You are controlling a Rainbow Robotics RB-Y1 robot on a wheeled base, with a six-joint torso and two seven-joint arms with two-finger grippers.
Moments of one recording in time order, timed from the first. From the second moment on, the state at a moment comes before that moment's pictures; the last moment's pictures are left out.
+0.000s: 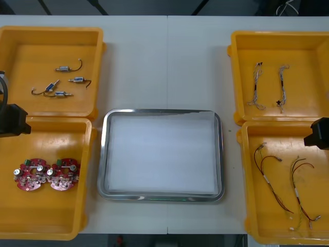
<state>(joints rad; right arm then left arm) -0.17 -0.91 -0.16 -2.08 -0.94 1.77 1.13 -0.27 1.32 -0.15 -2.07 1.13 1.47 -0.81</state>
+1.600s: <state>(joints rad) -0.17 -0.91 -0.16 -2.08 -0.94 1.77 1.13 -0.27 1.32 -0.15 -2.07 1.13 1.47 -0.81</state>
